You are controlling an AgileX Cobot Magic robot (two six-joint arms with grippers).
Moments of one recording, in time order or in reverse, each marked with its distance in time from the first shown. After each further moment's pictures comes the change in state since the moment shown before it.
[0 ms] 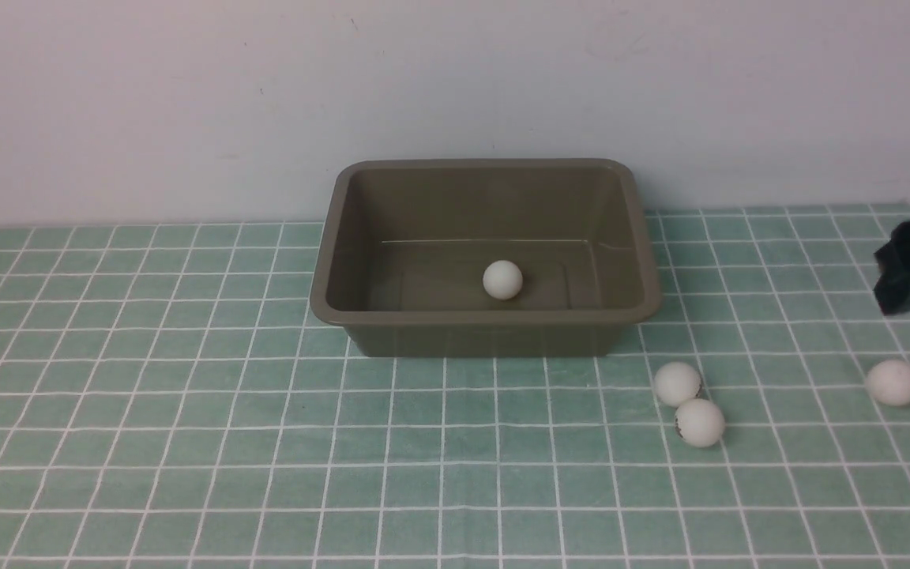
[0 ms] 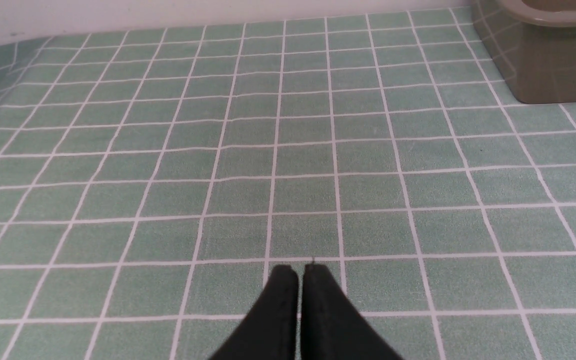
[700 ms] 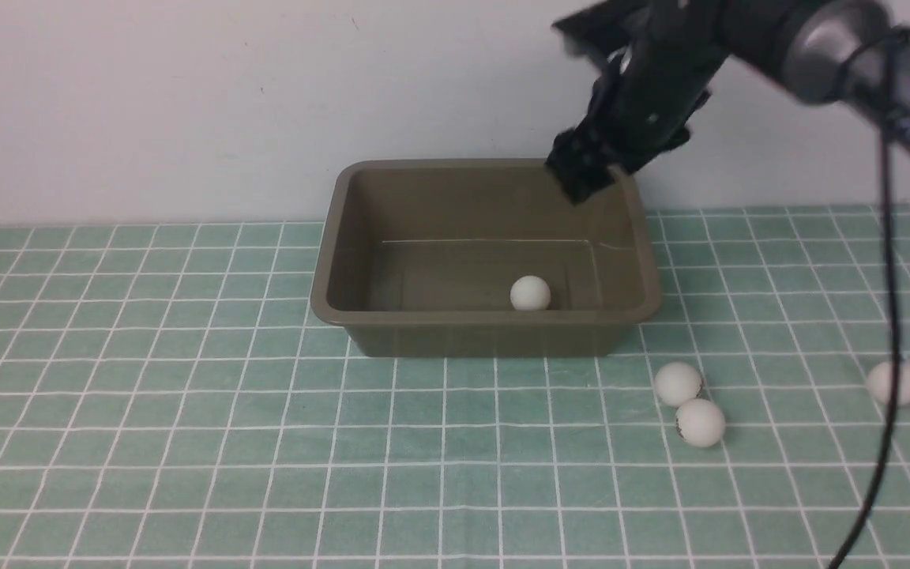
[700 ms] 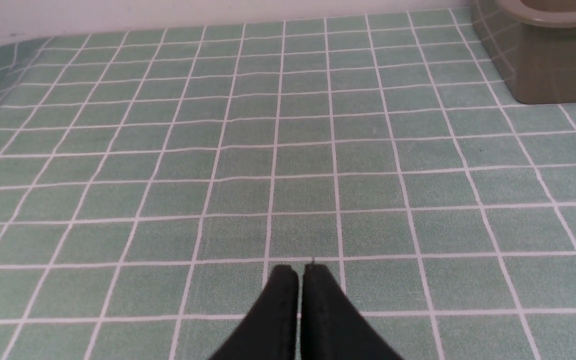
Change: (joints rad) right arm 0.169 -0.066 -0.616 0.001 0.361 -0.041; left arm 0.000 0.000 0.000 0.000 0.000 0.000
